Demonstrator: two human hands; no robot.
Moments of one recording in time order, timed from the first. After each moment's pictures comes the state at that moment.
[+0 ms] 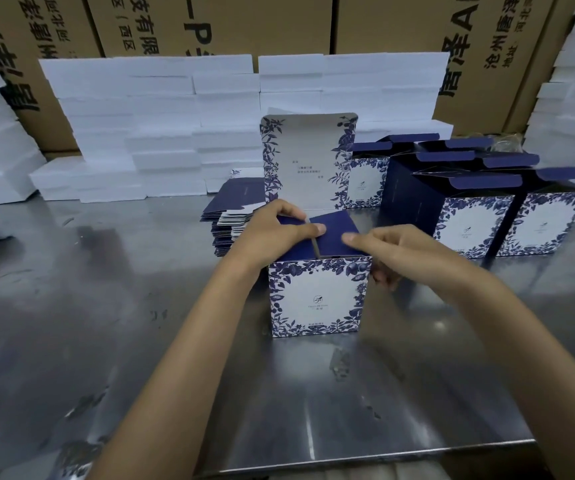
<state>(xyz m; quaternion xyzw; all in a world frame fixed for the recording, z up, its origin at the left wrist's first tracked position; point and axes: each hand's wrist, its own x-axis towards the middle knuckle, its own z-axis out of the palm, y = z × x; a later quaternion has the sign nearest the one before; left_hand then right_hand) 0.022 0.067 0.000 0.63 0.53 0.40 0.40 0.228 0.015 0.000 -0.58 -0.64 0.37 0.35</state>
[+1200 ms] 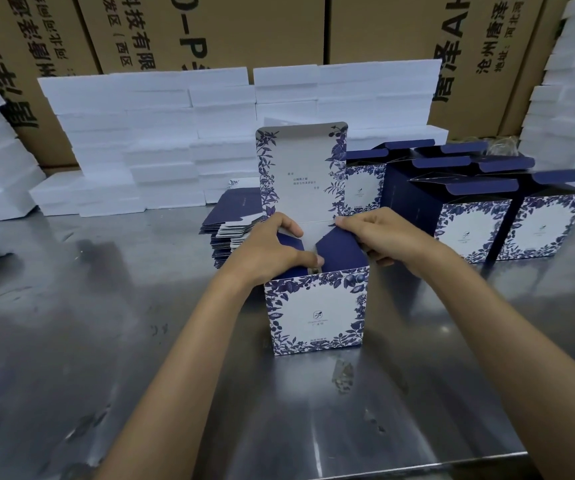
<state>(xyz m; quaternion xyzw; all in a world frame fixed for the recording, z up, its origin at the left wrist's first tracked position) 0.015 0.060 0.006 0.69 0.55 0.31 0.36 0.224 0.070 0.003 -0.60 -0.63 0.36 0.35</state>
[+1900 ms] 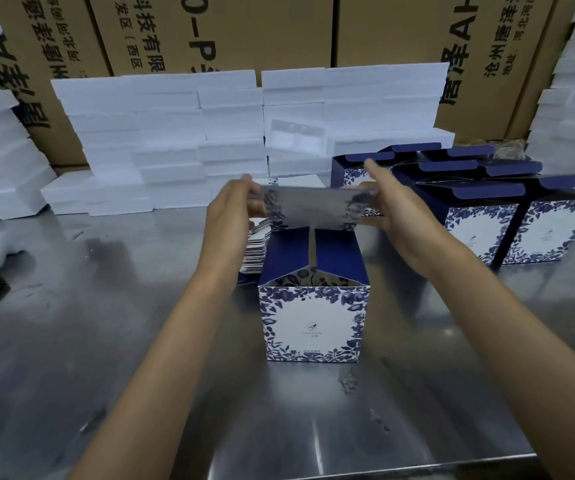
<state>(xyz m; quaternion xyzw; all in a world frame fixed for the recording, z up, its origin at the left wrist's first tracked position) -0.007 0.054 0.028 0.52 0.44 0.62 0.38 0.205 0.057 0.035 -0.48 -0.55 0.42 0.54</state>
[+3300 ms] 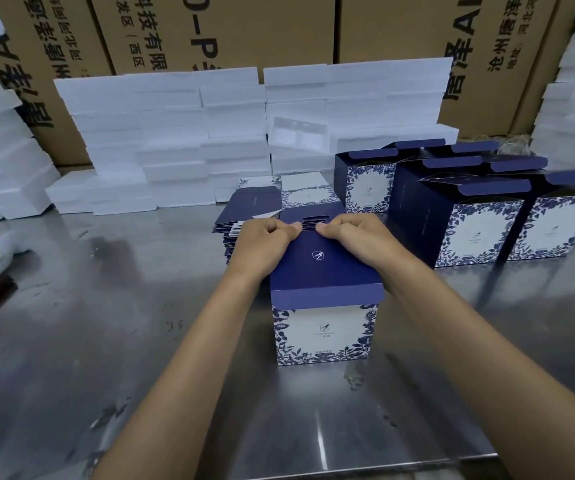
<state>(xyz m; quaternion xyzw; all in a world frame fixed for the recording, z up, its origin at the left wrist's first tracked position) 0.006 0.063 0.002 0.57 0.55 0.45 0.40 0.171 0.058 0.002 -0.57 -0.54 0.42 0.45</state>
